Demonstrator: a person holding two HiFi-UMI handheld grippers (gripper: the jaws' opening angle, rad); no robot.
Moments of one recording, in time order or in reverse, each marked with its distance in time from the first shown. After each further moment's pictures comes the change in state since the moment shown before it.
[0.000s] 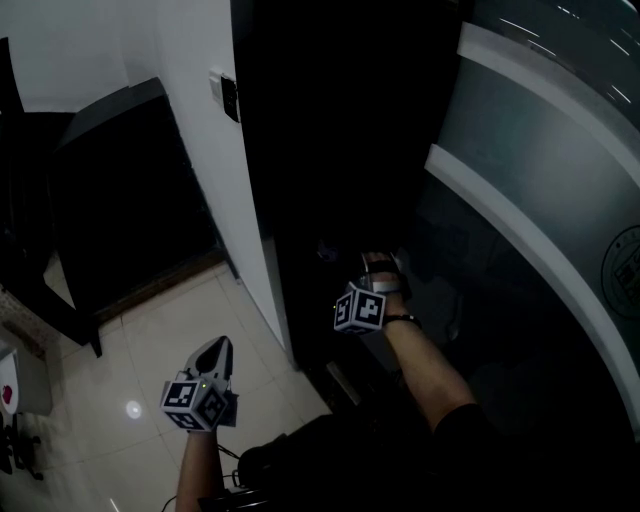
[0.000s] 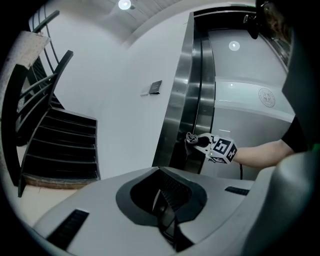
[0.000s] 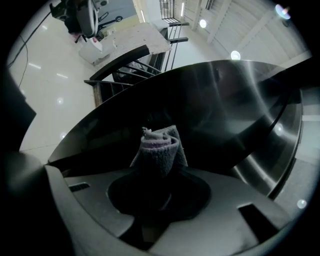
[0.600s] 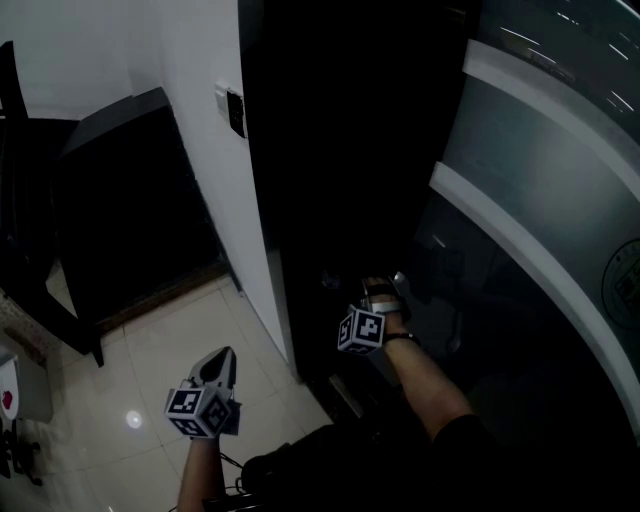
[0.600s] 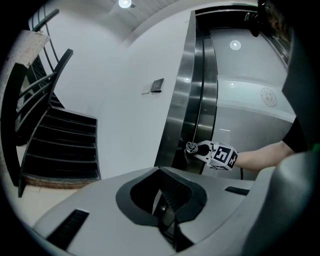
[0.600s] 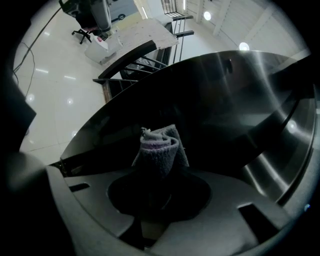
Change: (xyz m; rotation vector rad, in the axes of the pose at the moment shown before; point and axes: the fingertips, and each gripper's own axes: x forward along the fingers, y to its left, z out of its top) left arm 0.009 0.011 -0.003 -0.004 0.014 0.003; right arm 0.011 0.053 -0.021 0.010 0.063 0.127
